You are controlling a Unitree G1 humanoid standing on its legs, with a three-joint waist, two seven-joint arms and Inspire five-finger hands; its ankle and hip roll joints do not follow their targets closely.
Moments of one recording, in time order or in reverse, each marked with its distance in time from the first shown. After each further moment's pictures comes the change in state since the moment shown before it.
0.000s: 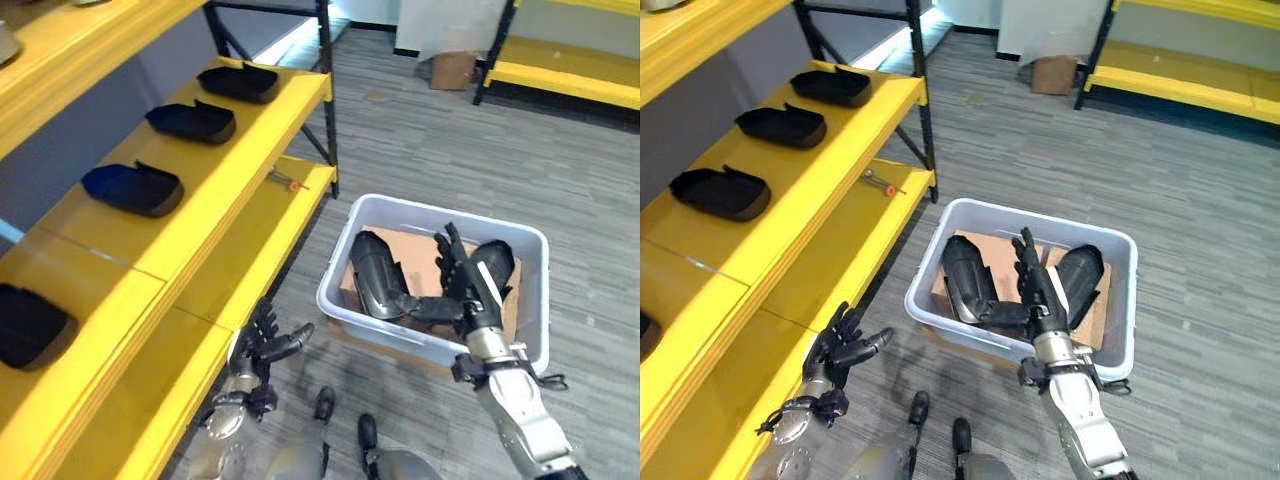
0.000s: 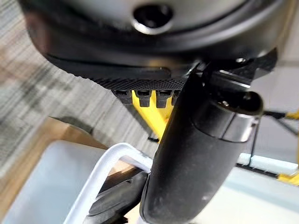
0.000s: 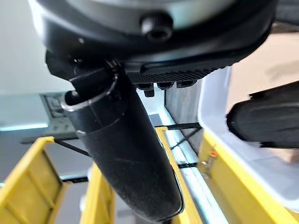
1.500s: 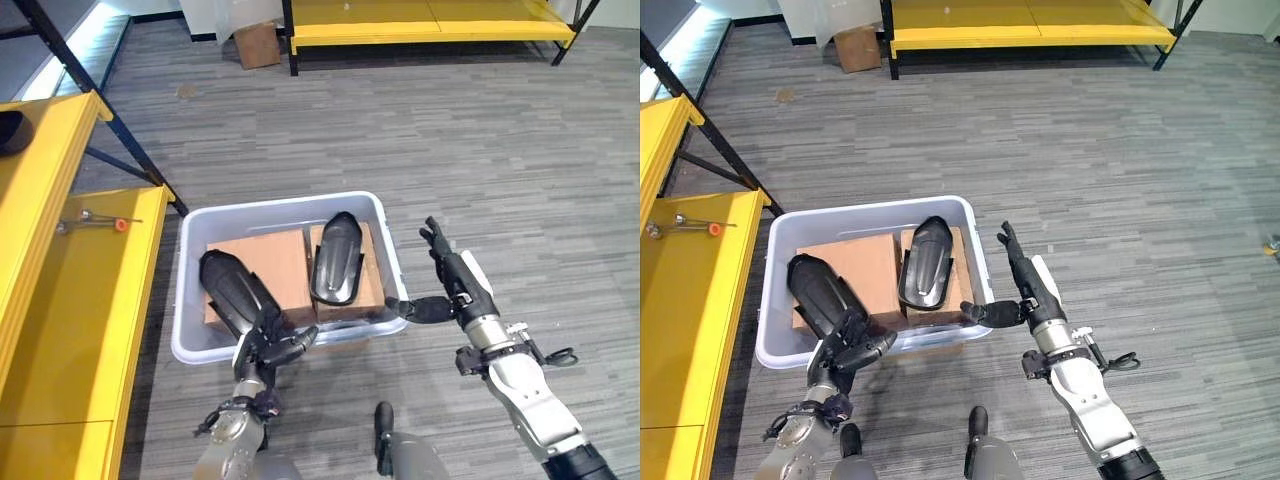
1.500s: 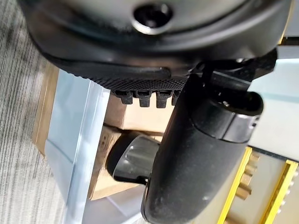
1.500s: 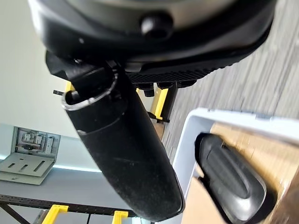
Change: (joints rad) left arm -0.021 -0.023 -0.017 -0.020 -0.035 0.000 -0.009; right arm -0.132 -0.155 0.040 0.047 -0.224 0.033 0.019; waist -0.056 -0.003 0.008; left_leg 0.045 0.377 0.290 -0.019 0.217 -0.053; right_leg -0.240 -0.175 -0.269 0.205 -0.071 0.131
